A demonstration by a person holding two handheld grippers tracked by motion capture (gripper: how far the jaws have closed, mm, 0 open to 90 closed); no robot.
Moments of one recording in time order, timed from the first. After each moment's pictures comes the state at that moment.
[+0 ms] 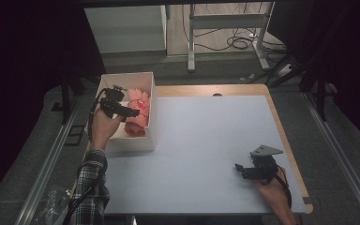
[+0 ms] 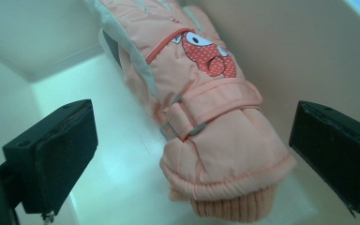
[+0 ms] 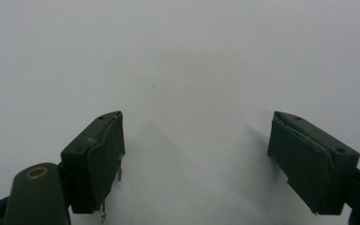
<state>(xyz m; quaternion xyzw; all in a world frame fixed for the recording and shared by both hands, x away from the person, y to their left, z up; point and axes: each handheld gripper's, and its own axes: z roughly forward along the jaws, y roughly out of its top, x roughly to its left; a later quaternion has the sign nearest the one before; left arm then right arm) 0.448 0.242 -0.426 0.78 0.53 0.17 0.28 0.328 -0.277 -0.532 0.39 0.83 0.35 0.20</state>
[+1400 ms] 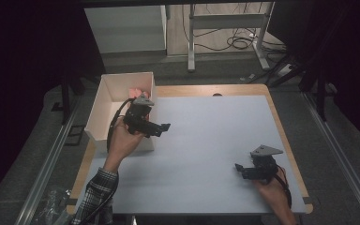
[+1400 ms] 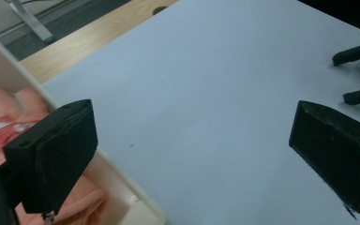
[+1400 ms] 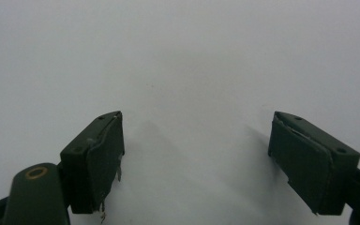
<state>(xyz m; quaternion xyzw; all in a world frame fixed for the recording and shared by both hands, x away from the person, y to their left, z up) 0.375 0.142 -0.396 0.83 0.36 0.15 0.40 0.328 -0.277 -0.532 0.39 0.83 0.35 0.20</state>
